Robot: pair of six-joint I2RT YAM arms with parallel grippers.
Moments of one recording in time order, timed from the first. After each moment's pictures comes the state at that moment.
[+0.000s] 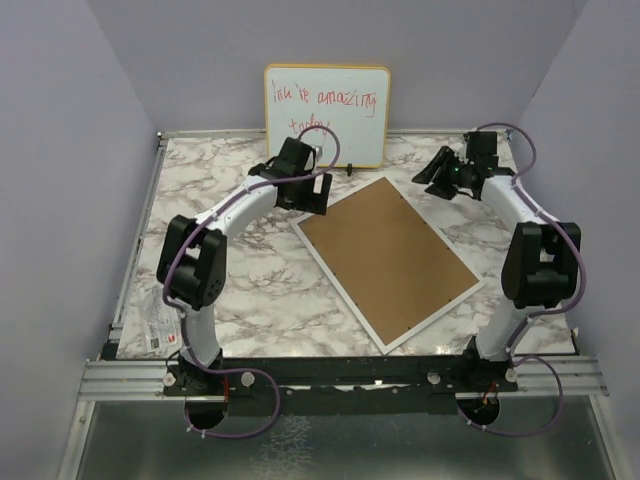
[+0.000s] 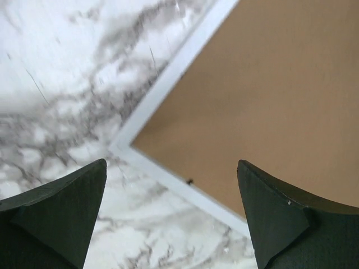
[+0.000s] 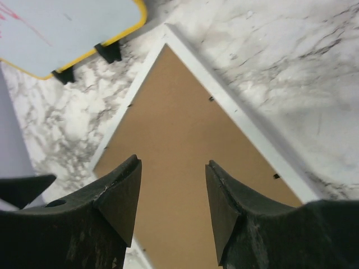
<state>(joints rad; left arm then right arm) -0.49 1.86 1.48 -0.57 0.08 -0.22 0.00 1.82 1.38 -0.35 -0.35 0.55</state>
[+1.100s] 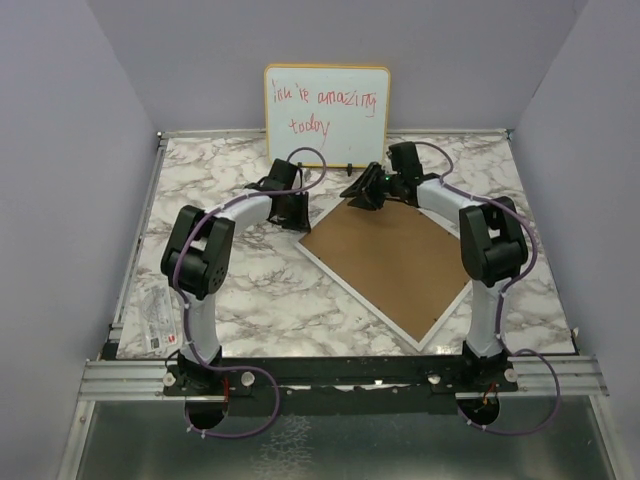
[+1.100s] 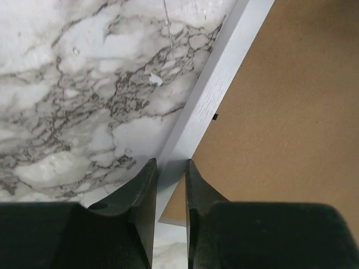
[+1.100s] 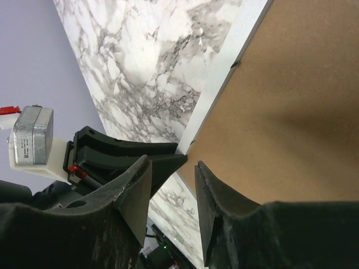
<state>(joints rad) -0.39 2.00 1.37 -0.38 0.24 -0.26 0.33 2.06 1.44 -0.12 -0.52 0.98</state>
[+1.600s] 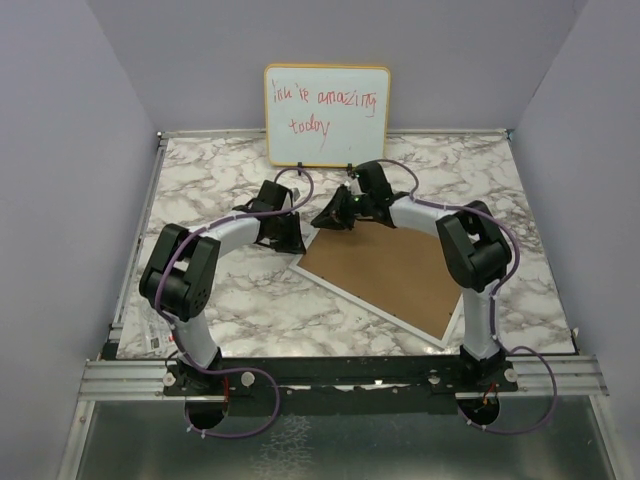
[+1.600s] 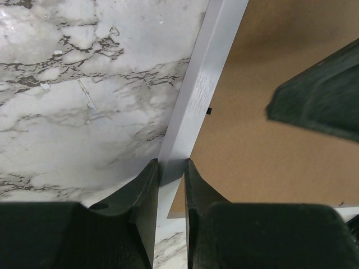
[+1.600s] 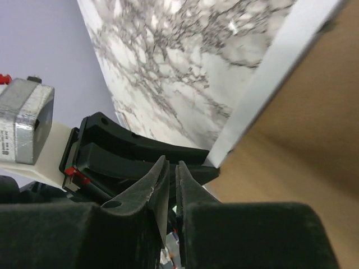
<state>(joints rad) -0.40 1.79 1.05 -0.31 0.30 -0.40 0.51 2.07 1.36 0.00 -0.59 1.04</state>
